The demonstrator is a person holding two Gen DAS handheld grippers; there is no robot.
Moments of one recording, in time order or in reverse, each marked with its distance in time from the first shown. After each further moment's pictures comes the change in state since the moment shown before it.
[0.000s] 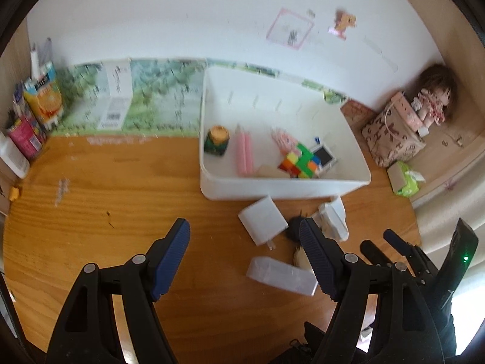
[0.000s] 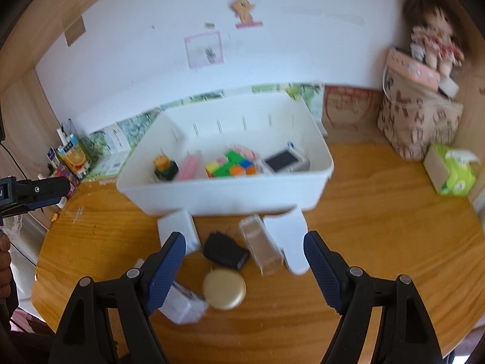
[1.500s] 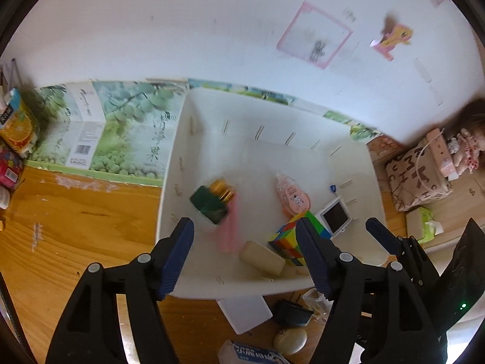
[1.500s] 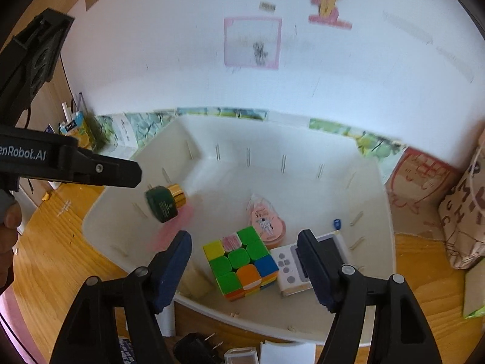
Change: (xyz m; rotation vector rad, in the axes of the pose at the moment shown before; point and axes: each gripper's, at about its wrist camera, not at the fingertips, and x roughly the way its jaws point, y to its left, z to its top) left arm 0.073 -0.022 0.105 -0.082 0.004 0.070; right arm 0.101 0.025 0.101 -0.287 -0.035 0.118
